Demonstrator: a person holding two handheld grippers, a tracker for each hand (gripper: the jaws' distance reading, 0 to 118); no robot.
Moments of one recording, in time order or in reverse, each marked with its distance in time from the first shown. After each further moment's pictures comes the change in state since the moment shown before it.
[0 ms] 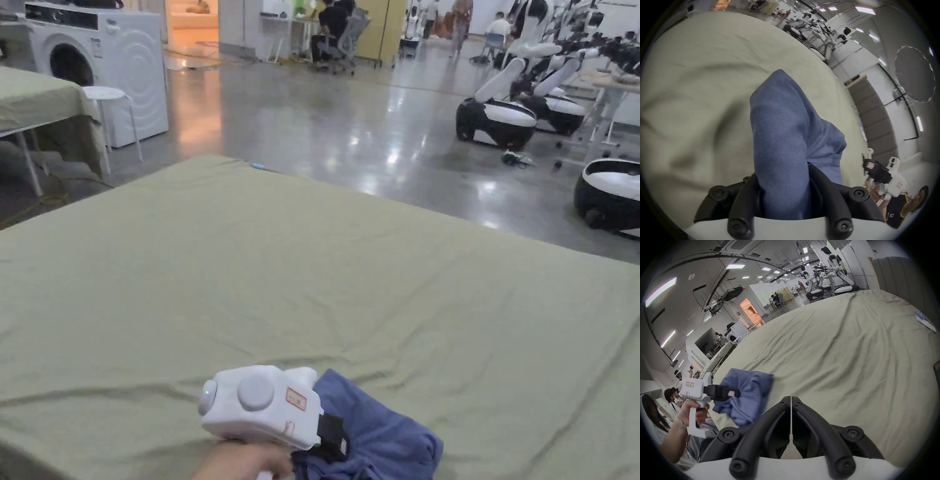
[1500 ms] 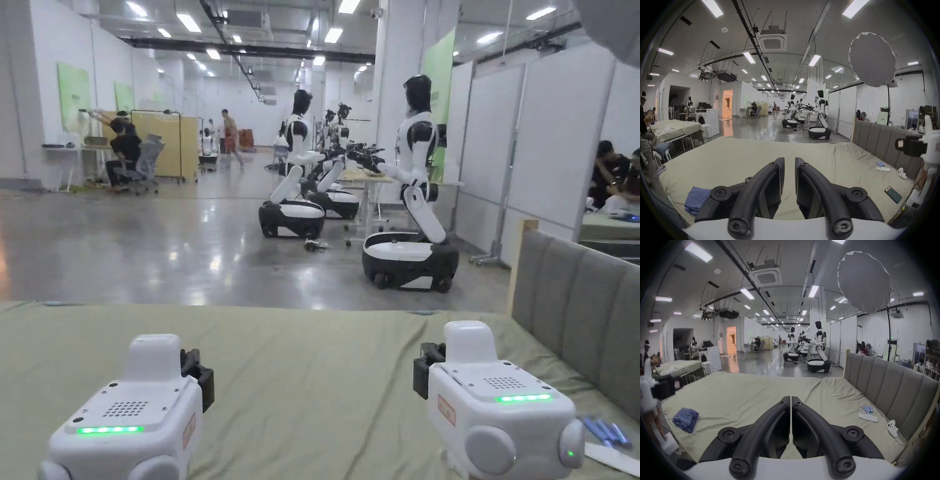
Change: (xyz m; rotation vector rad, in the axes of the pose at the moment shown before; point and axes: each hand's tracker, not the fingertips) left arm 0.241 -0.070 0.132 0.925 0.215 -0.493; right arm -0.078 0.114 0.164 0.572 -0.381 0.346
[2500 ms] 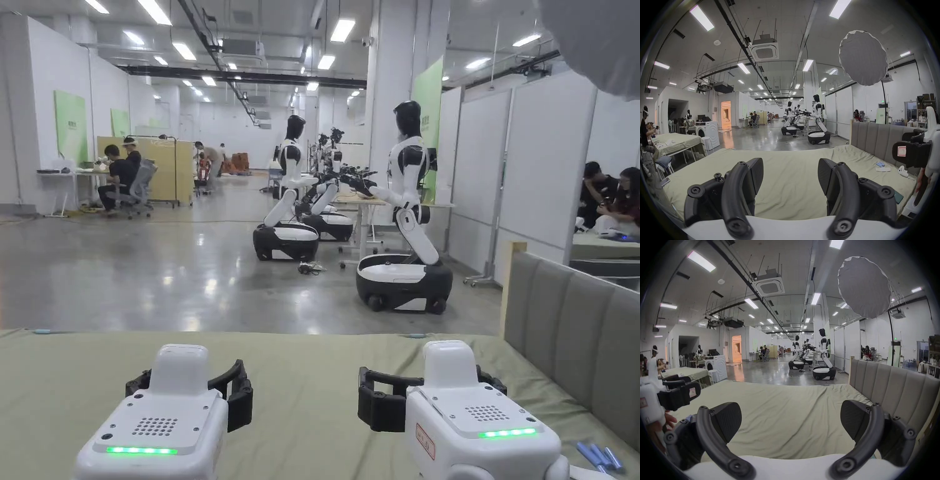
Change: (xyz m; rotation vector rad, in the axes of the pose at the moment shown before) left arm 0.038 0.022 0.013 0.075 -0.011 -0.087; right arm -0.014 0.008 0.017 0.081 0.044 -0.014
